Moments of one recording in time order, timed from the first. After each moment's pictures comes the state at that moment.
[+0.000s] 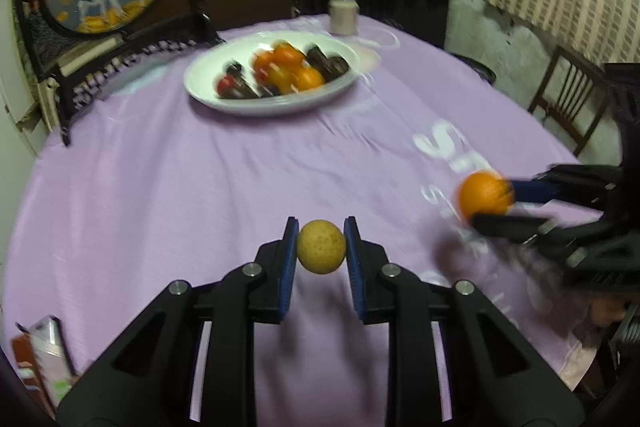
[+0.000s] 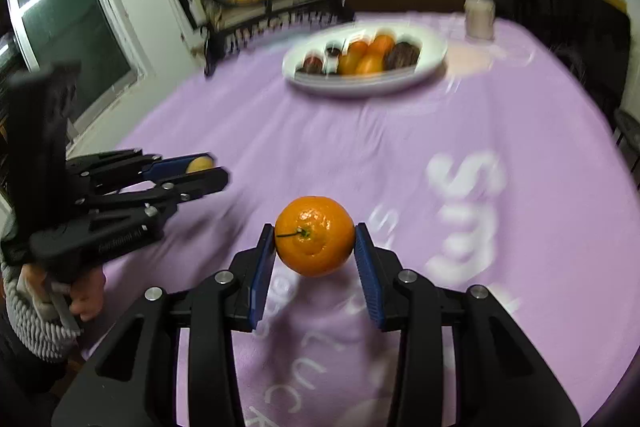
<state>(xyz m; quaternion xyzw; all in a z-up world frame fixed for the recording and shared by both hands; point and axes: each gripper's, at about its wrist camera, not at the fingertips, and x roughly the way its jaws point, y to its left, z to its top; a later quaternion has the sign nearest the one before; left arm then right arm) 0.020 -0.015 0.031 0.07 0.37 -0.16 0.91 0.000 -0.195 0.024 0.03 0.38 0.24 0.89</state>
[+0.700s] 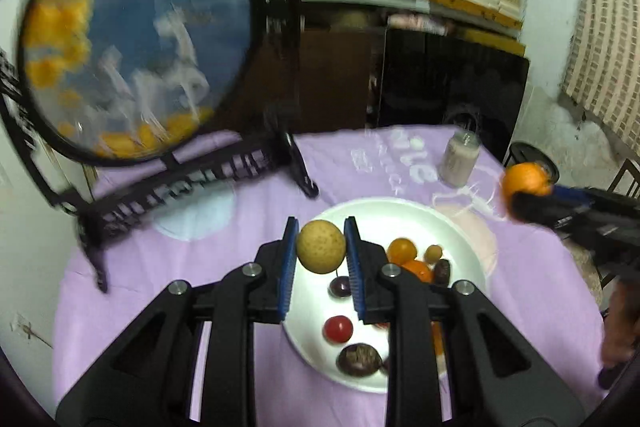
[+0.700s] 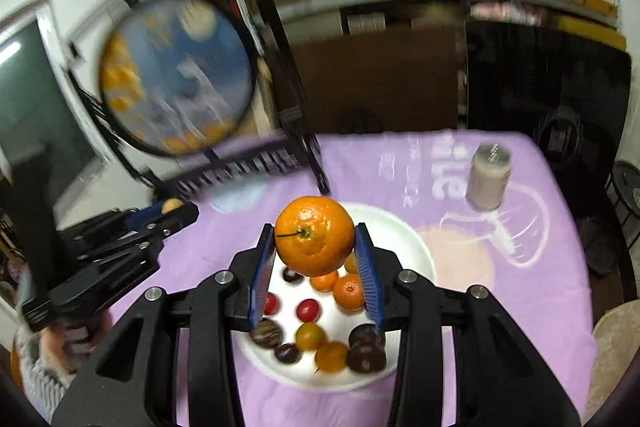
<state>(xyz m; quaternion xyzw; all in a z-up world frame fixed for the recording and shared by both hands) 0.284 0.029 0.130 0.01 0.34 -0.06 0.94 0.277 -0.161 0.136 0.05 0.36 0.20 0.91</state>
